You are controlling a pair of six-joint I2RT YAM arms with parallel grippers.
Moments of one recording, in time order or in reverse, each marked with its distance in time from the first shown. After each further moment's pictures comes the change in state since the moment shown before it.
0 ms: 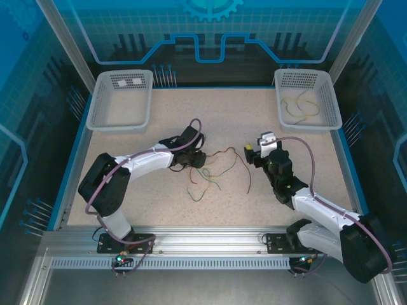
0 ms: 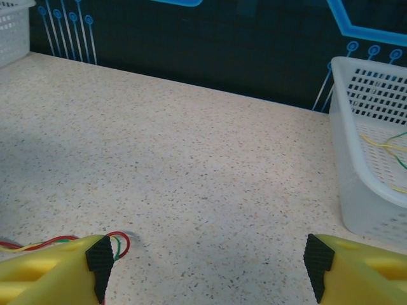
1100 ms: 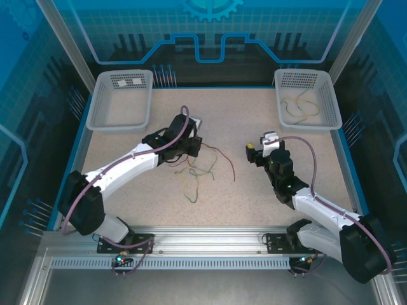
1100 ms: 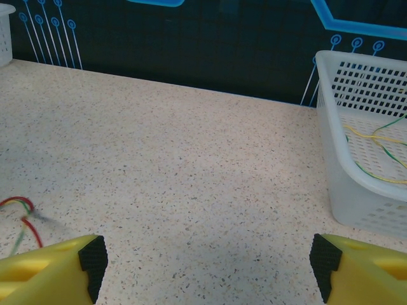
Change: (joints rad) left arm -0.002 -0.229 0.076 -0.064 -0.048 0.015; right arm -0.013 0.000 0.000 0.000 0.017 0.027
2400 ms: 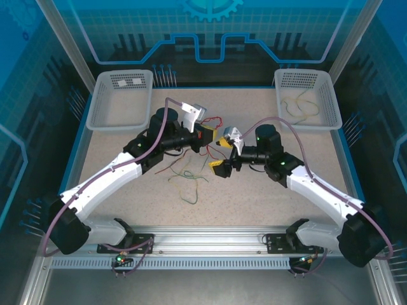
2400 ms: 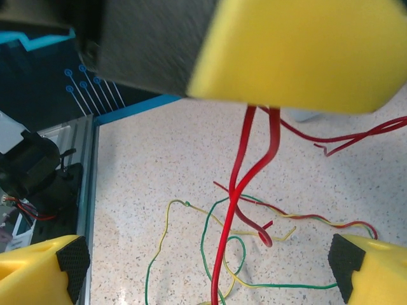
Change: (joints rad) left arm -0.002 -0.184 -0.037 0.328 0.472 -0.027; right arm 0.110 0.148 0.419 -0.377 -1.009 -0.080
